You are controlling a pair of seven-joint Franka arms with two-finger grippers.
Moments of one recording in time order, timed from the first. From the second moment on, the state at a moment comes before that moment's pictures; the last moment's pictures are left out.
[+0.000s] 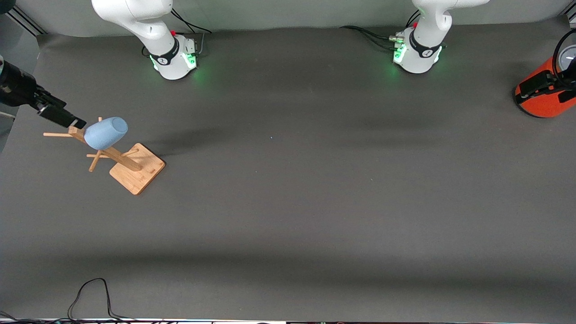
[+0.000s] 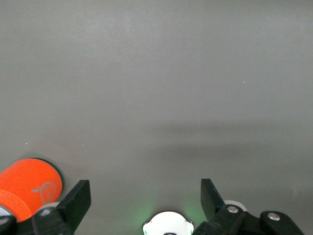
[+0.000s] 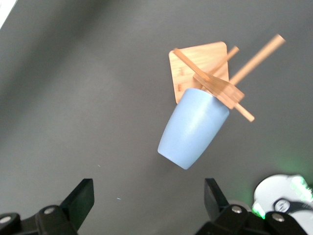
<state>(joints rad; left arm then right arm) 0.03 -0.13 0.05 -1.70 0.01 1.47 0.09 0.09 -0.14 -0.16 -1.74 0.13 1.55 0.80</state>
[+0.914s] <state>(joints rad) 0.03 -0.13 0.05 -1.72 0.02 1.47 0.12 0.09 -0.12 -0.22 -1.92 0.14 1.72 0.95</state>
